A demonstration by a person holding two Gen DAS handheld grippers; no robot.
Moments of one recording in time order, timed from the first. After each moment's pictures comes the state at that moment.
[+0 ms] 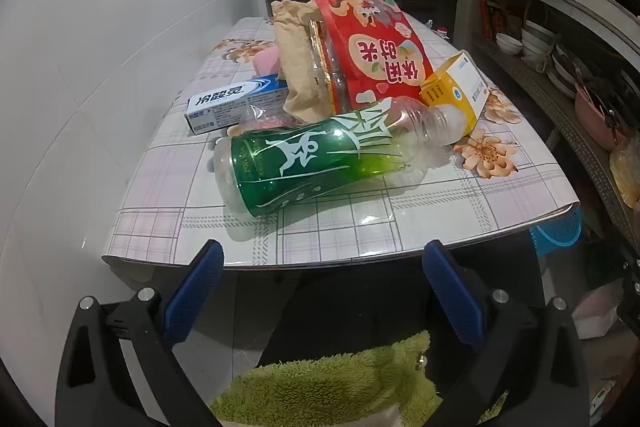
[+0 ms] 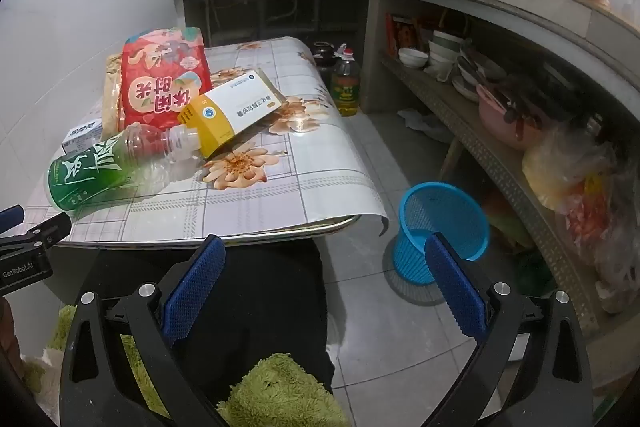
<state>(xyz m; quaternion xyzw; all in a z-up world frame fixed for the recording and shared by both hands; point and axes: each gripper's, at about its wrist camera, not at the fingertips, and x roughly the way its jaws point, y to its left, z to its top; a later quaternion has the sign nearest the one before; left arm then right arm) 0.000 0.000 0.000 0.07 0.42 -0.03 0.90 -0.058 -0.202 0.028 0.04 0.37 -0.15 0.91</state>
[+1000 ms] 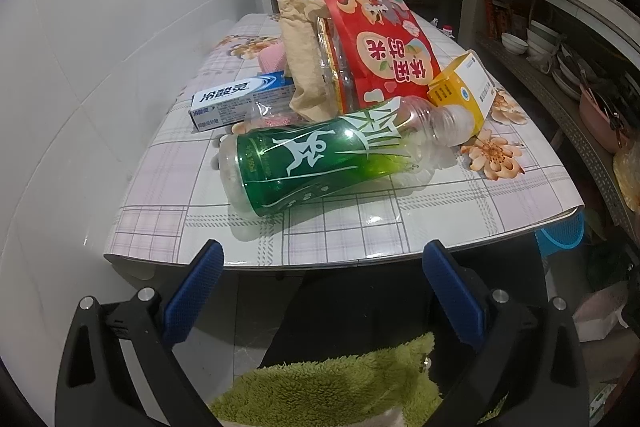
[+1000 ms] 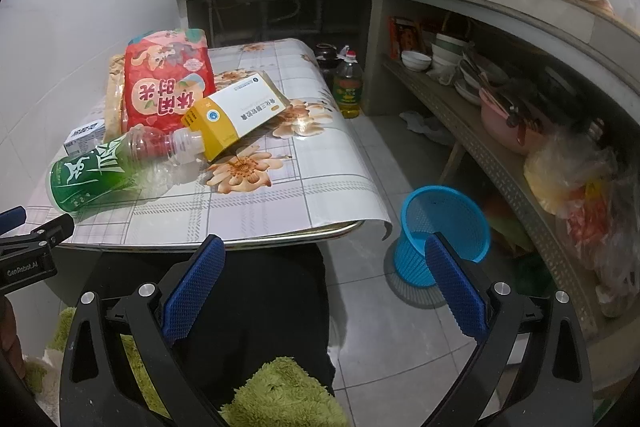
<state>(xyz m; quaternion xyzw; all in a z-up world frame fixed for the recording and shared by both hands) 0.003 0.002 -0.001 0.07 0.43 -0.03 0.90 -0.056 -0.196 0.033 0.04 0.37 -0.15 0.92</state>
